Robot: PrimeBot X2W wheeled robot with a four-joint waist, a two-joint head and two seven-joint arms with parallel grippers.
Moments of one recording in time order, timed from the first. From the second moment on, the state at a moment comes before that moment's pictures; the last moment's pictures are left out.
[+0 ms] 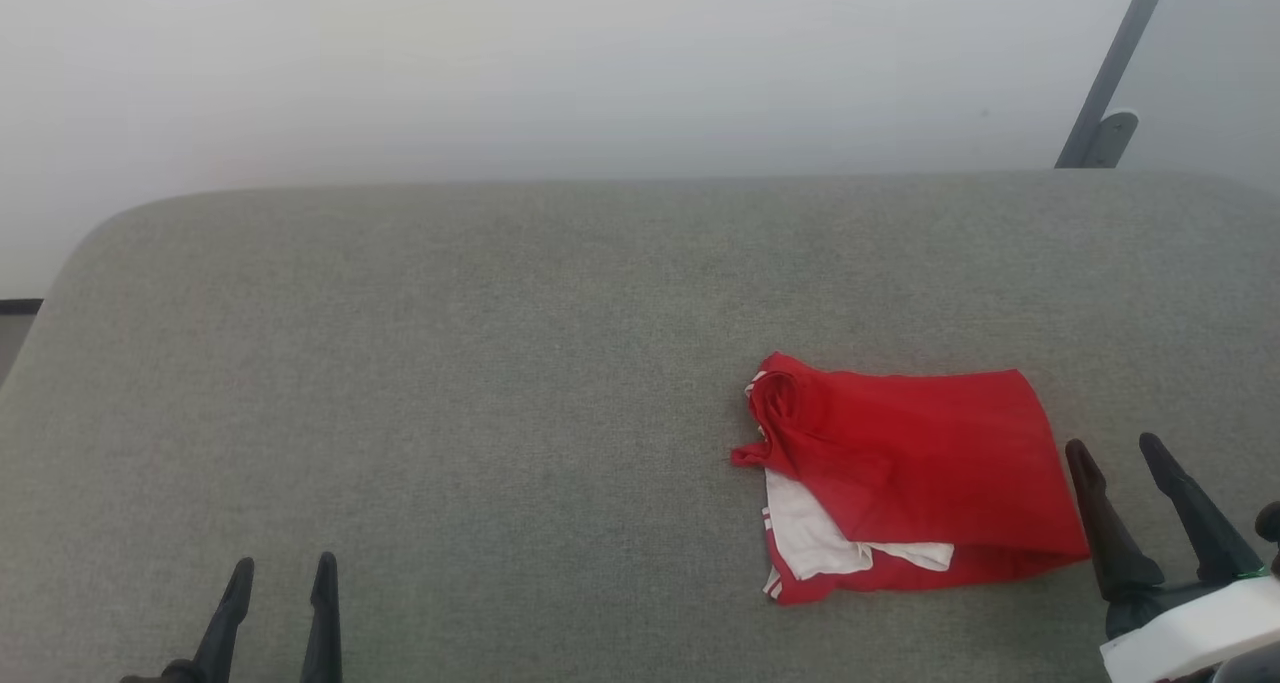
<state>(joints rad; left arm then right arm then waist) 0.24 0.12 0.12 0.01 -0.25 -0.13 -0.26 0.09 -0.34 0.02 -0.02 0.55 0.13 -0.10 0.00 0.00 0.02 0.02</state>
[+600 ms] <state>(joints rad) -0.02 0.10 -0.01 0.05 -0.25 -0.13 -0.26 -0.32 -0.52 0.05 0.17 0.53 0.13 0.60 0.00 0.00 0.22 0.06</state>
